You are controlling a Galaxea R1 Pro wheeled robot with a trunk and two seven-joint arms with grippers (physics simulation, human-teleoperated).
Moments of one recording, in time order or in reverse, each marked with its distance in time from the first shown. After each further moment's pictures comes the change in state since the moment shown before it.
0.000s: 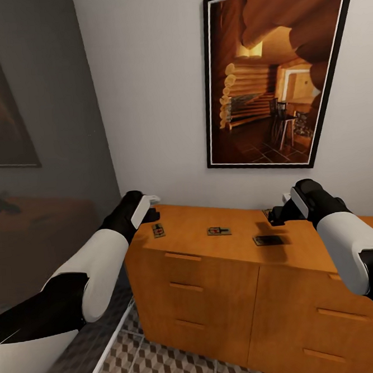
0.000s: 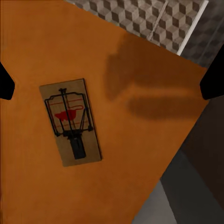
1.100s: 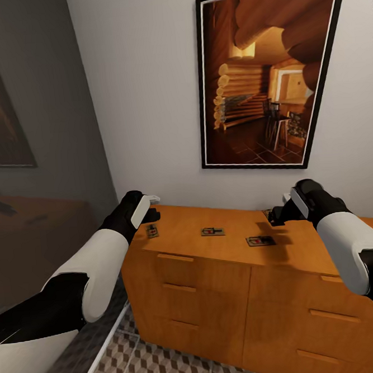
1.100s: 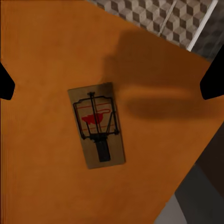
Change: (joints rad) left arm 0.000 0.000 0.000 0.000 0.011 0.000 0.001; right arm 0.000 0.000 0.000 0.002 0.000 0.000 0.000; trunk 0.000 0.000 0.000
